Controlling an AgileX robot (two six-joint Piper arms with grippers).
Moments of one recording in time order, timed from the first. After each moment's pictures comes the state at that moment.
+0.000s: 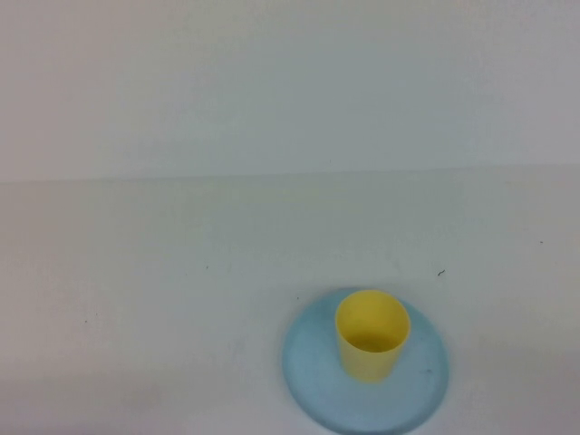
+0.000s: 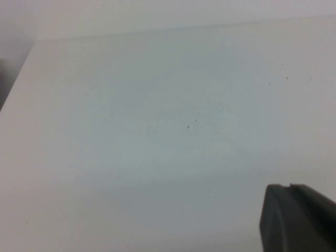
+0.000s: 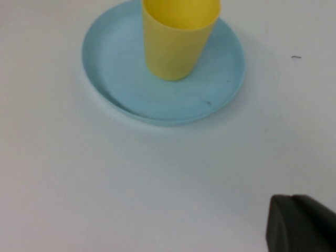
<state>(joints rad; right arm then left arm) 0.57 0.43 -0.35 0.03 0.67 -0.19 -0.05 -0.03 0.03 -0.06 0.37 0.09</state>
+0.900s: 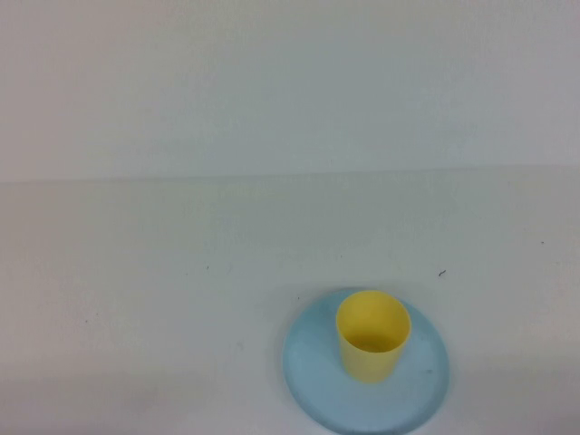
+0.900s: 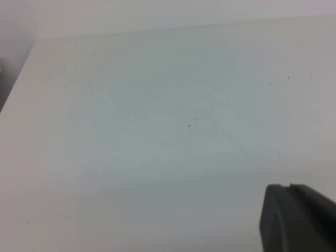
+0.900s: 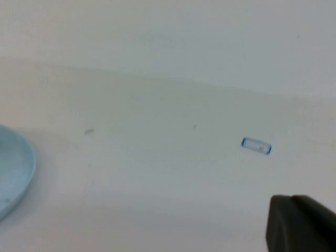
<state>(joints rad) 0.01 -0.01 0.03 0.12 0.27 -0.24 -0.05 -0.03 0.03 -0.06 0.37 0.09</state>
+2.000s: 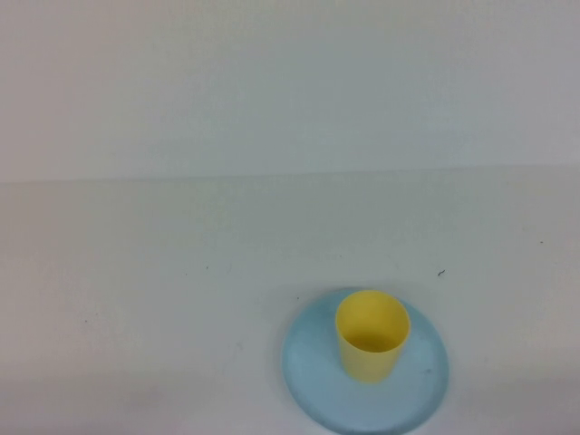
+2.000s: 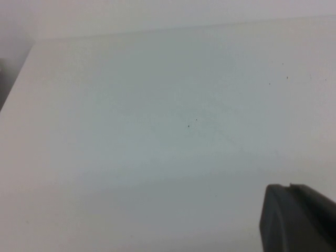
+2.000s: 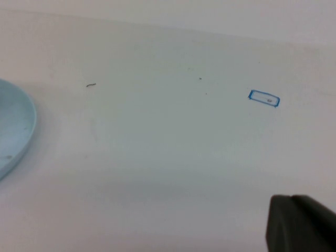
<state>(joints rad) 0.01 -0.01 0.03 0.08 0.42 -0.18 -0.05 -0.03 0.03 -0.06 0.37 0.09</state>
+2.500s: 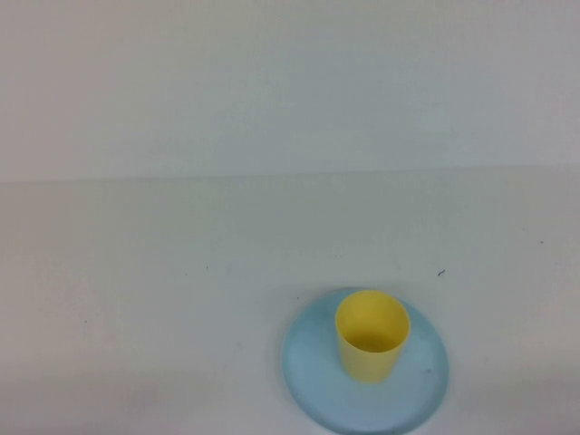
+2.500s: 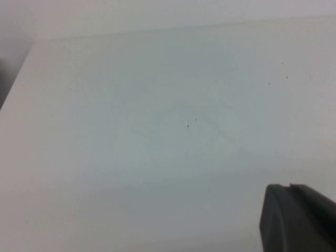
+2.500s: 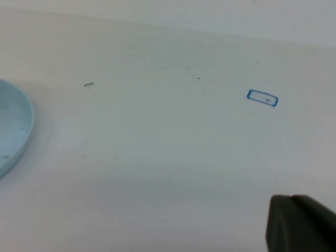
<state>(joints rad) 0.01 -0.01 0.03 0.07 0.42 -0.18 -0.05 -0.03 0.03 -0.06 0.37 0.09</state>
